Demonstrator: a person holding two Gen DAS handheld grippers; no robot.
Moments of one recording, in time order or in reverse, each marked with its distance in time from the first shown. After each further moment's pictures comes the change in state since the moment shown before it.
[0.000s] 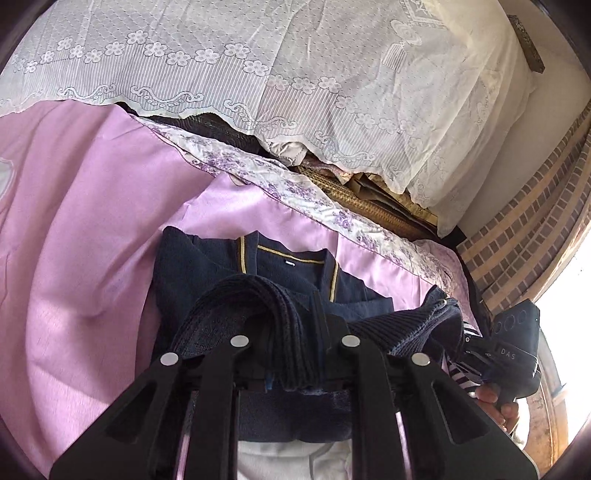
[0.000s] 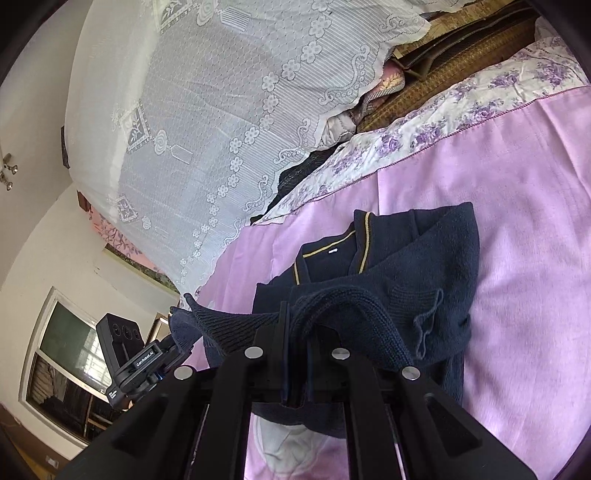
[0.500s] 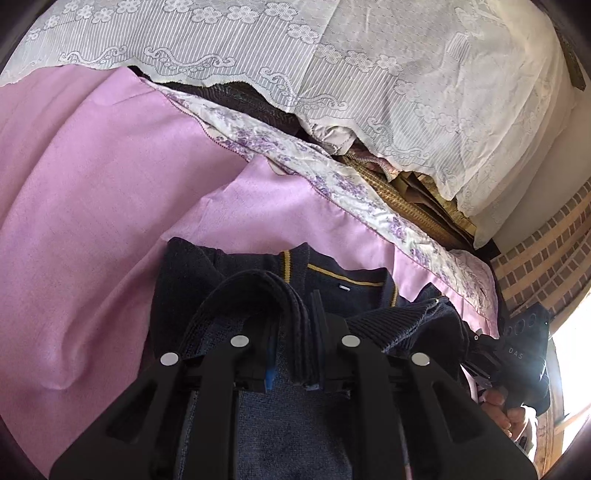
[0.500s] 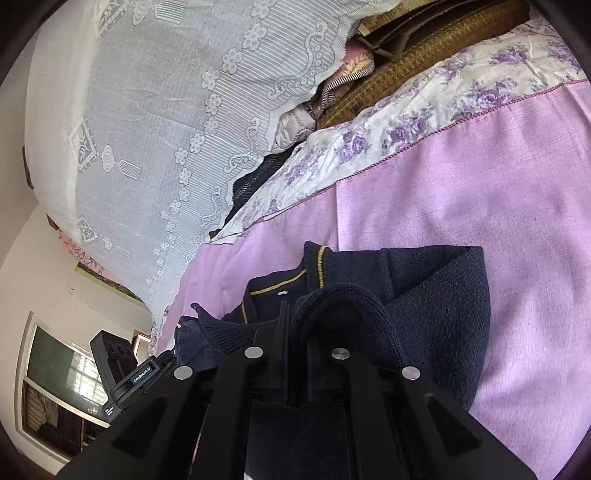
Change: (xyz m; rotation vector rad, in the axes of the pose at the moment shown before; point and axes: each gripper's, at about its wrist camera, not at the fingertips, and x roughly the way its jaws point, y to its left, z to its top) left arm 0.087 0.052 0.025 -0.086 0.070 0.068; right arm 0.079 -0.050 0.050 0.075 0.021 -0.097
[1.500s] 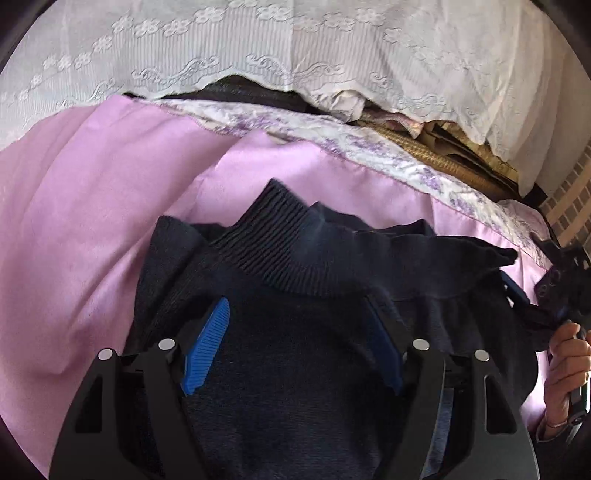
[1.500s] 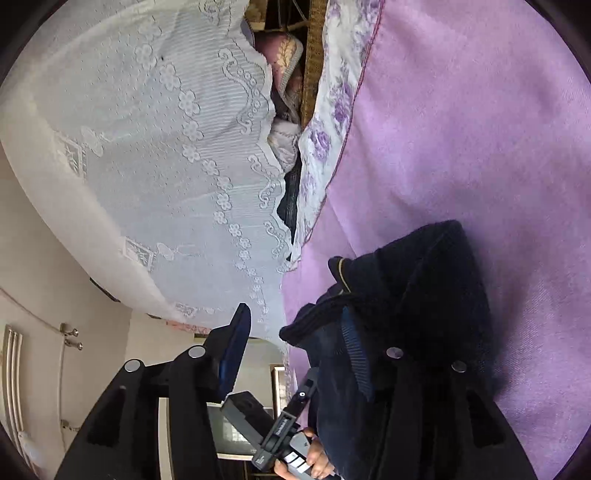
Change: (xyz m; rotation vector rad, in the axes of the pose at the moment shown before) left arm 0.028 -0.026 -0.028 0.175 0.021 0.229; right arm -0.007 -0.087 0.014 0.479 0.006 0.415
